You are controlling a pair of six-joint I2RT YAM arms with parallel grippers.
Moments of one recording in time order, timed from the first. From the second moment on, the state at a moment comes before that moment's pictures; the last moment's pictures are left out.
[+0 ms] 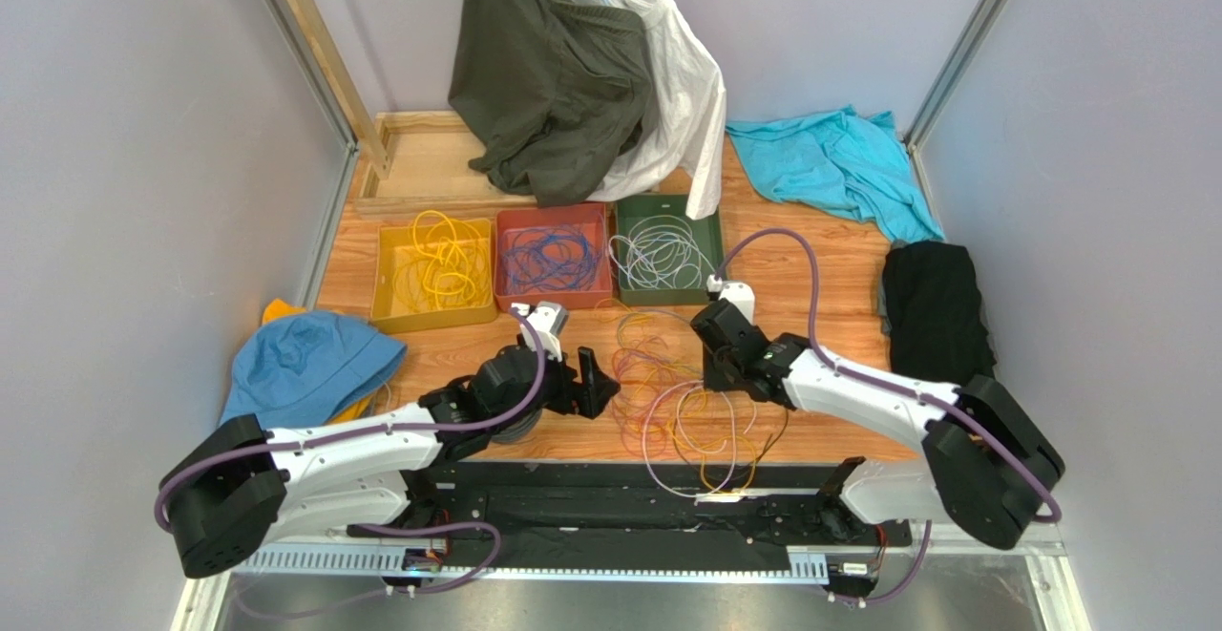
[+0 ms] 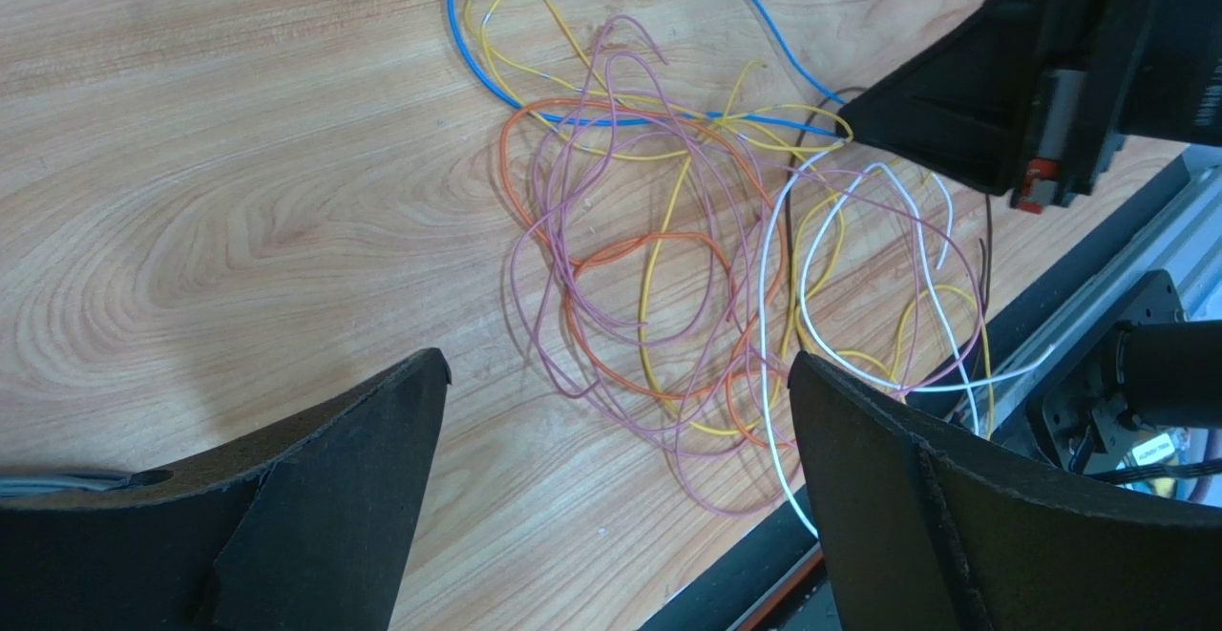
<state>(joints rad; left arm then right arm) -0.96 1.02 0.31 0.27 -0.16 -0.64 0.77 1.31 0.63 -0.34 0.29 0.61</state>
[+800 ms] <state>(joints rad) -0.96 0.81 0.48 0.36 -0.22 -0.36 0.82 0.74 1.38 -0.68 0.11 0.48</state>
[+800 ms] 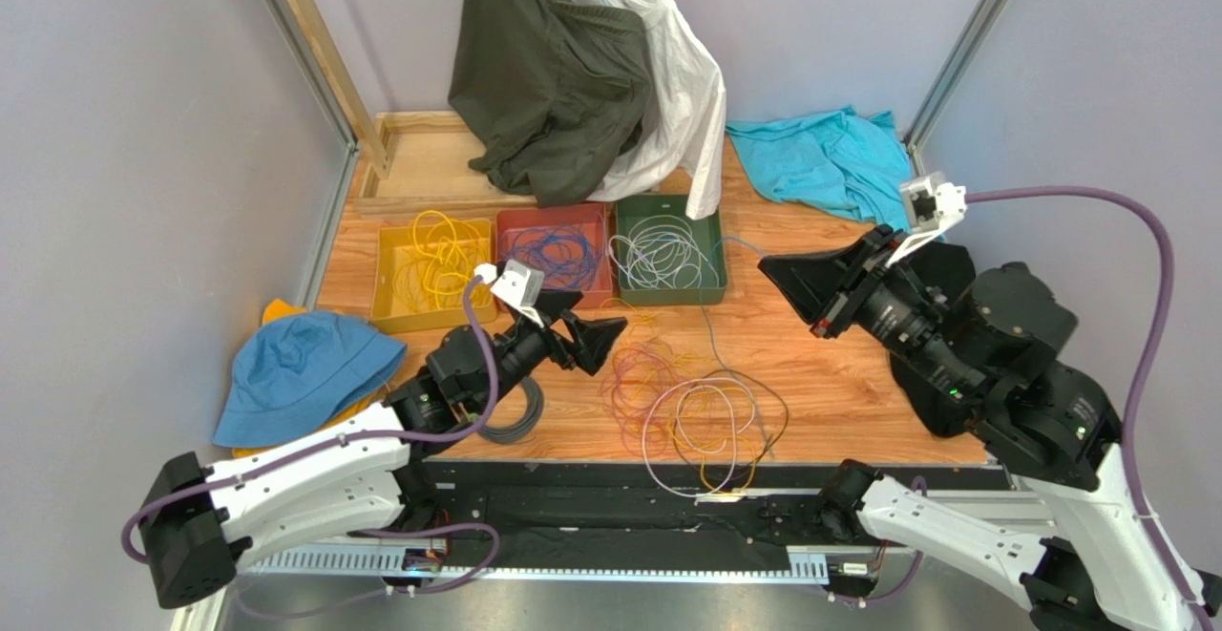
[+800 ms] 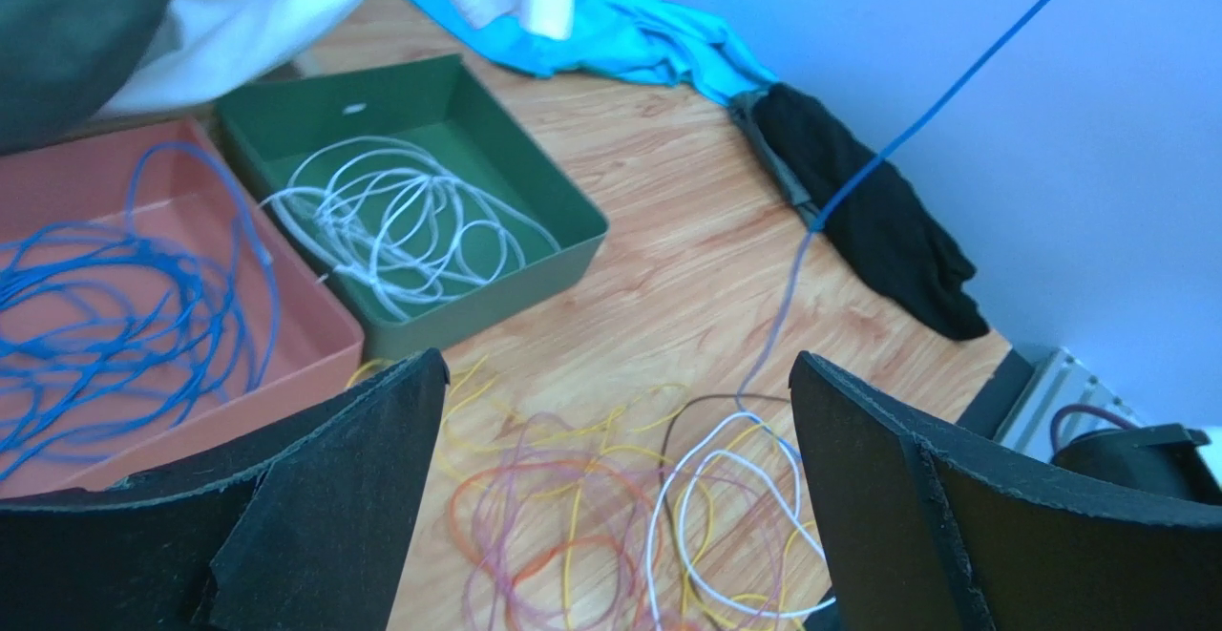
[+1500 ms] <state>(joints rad) -1.03 1.61 0.49 1.24 -0.01 -0.31 0.82 0.77 1.45 -0.75 -0.09 0.50</state>
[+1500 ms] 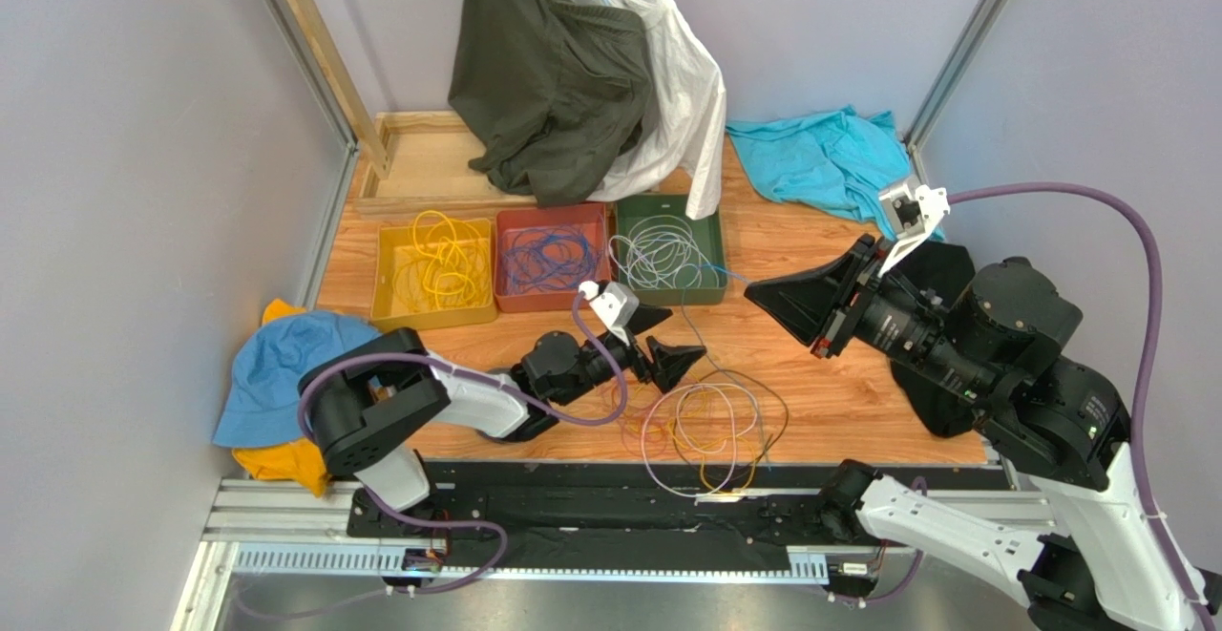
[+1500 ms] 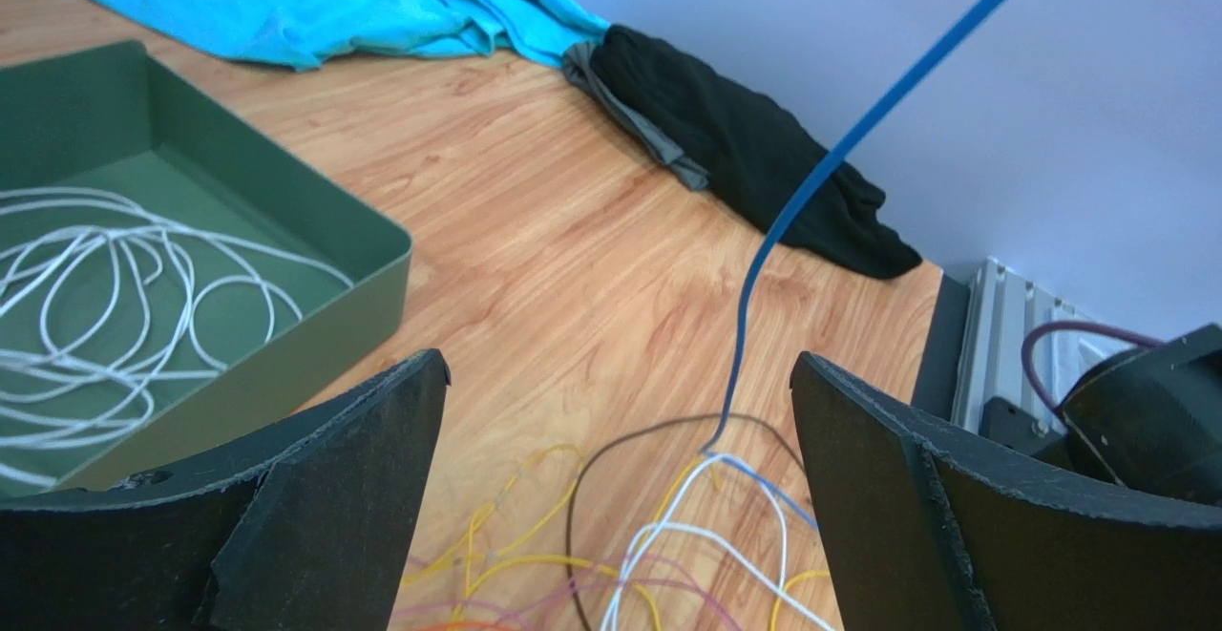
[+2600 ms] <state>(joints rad) -1.02 0.97 1.60 -0.17 -0.27 -0.16 0.82 0.44 0.90 -0.65 0.03 0.56</state>
